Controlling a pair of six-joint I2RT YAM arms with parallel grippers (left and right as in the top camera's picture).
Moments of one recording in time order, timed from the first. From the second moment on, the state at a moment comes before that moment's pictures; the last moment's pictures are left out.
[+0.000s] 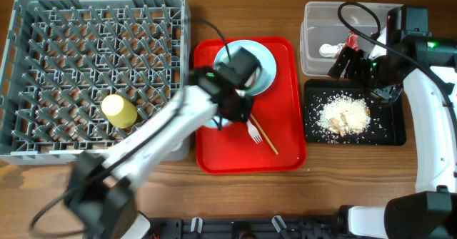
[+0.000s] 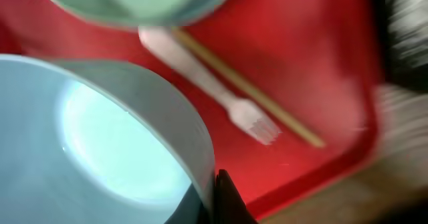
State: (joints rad) left arm -0.68 1.70 1.40 -0.98 0.08 -0.32; right arm -0.09 1.55 1.51 -1.28 -0.20 0.38
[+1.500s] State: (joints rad) left arm 0.52 1.98 1.47 -0.88 1.23 0.09; right arm -0.09 1.55 1.51 -1.30 -0.20 0.38
